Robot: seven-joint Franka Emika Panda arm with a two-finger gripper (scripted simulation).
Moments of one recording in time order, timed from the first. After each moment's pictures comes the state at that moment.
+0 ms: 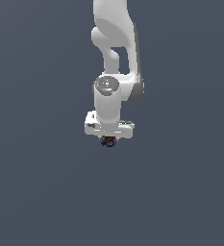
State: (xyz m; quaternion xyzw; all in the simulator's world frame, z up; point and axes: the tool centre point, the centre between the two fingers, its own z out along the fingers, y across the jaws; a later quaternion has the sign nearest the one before) arm -0.002 -0.012 0.112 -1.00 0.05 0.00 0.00
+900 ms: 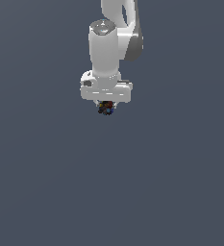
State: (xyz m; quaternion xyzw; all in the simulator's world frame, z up) arm -0.104 -0.023 0.222 -1.00 0.05 0.00 0.00
